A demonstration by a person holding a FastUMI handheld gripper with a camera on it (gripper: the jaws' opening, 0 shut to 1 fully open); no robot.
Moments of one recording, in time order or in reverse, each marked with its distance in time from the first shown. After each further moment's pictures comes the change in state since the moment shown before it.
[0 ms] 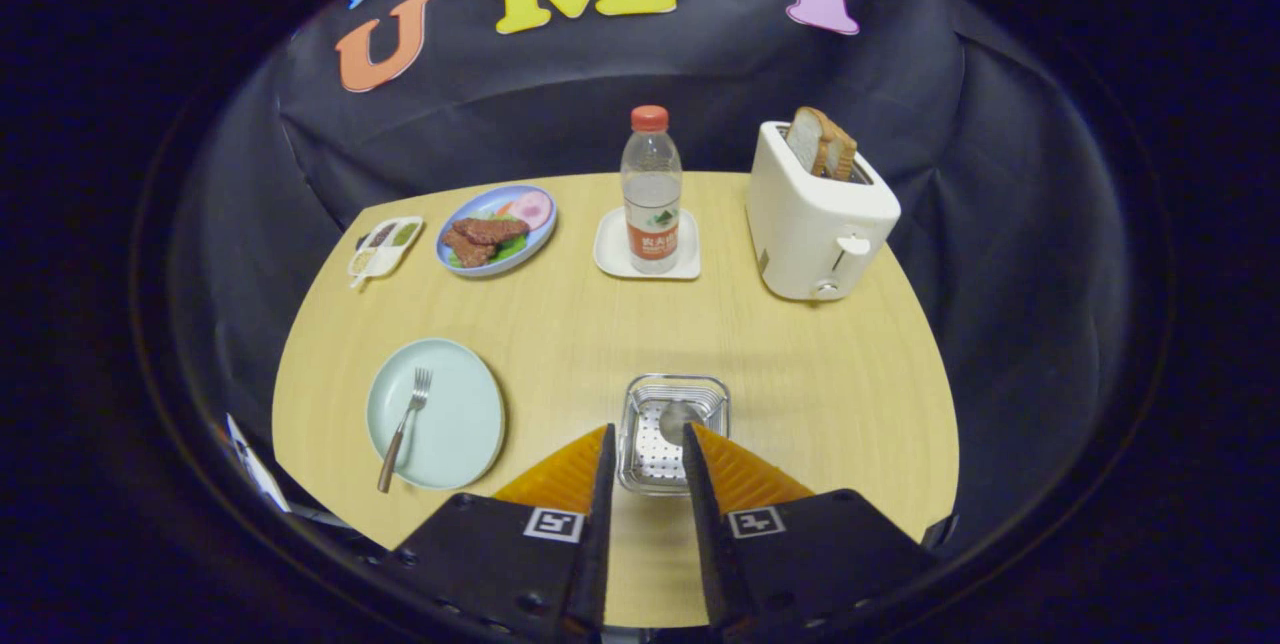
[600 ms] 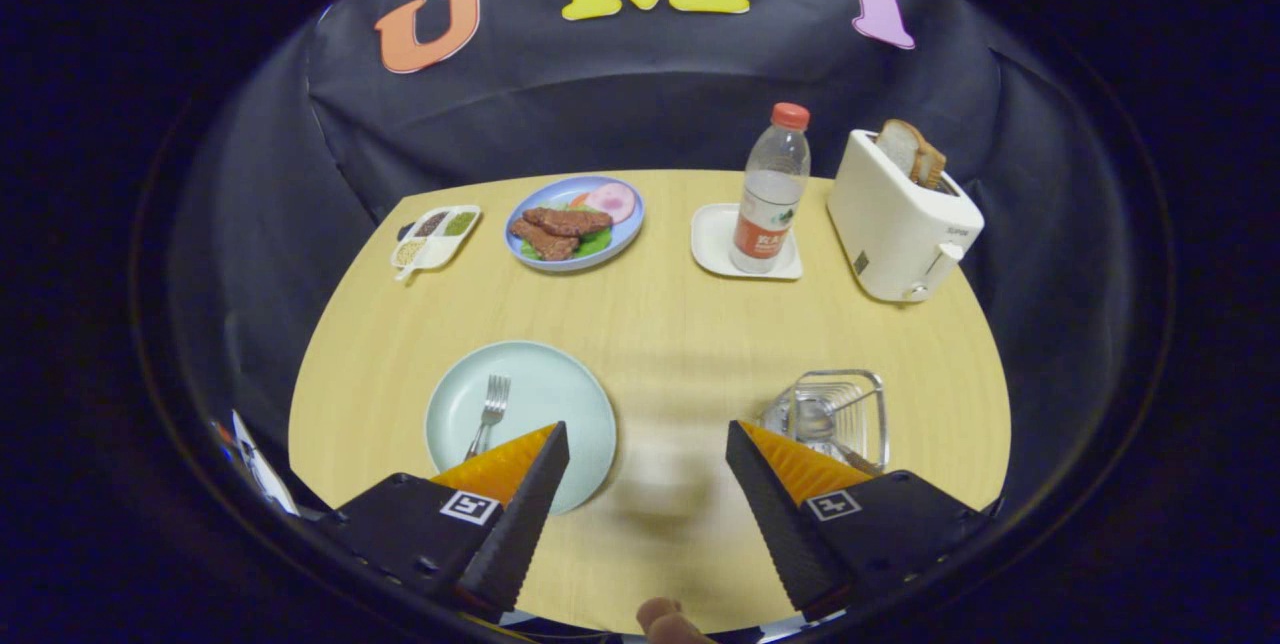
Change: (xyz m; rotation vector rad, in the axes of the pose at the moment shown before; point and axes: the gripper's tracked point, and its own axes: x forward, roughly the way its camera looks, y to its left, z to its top) arm 0.032 0.118 -0.015 -0.008 0.025 0.048
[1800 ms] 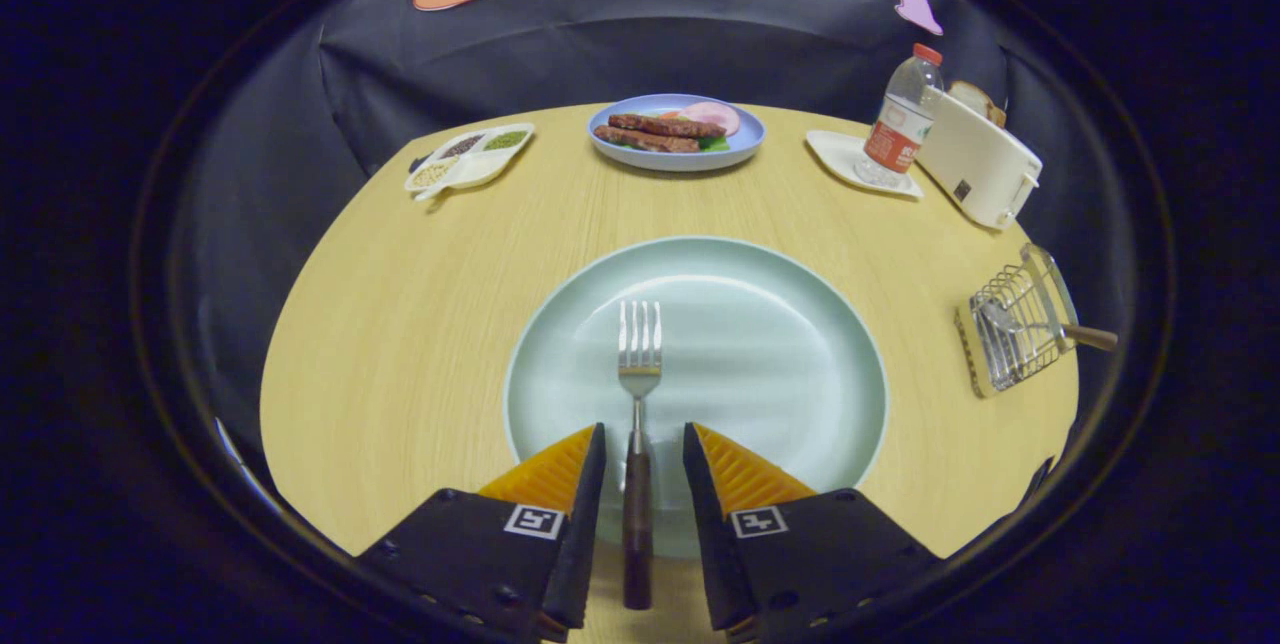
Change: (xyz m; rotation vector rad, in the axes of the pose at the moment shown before) arm 0.098 0.151 -0.089 0.036 0.040 -0.047
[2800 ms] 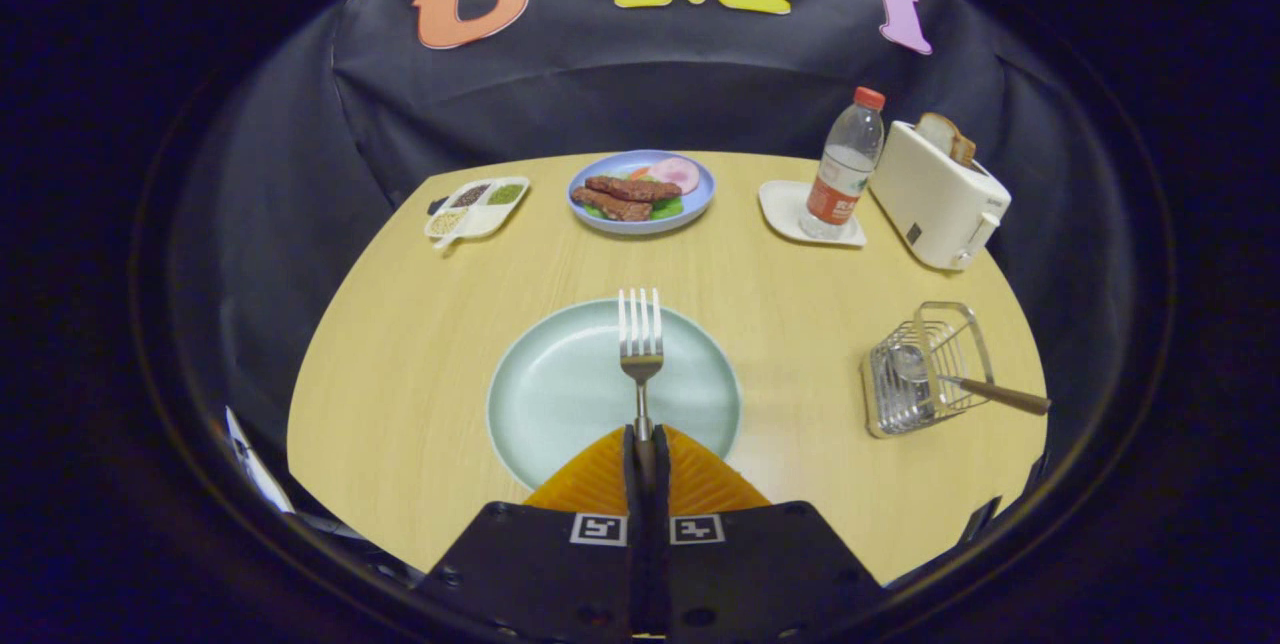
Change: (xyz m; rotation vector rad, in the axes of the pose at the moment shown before) arm -0.093 -0.094 0.042 -0.047 -0.075 0.039
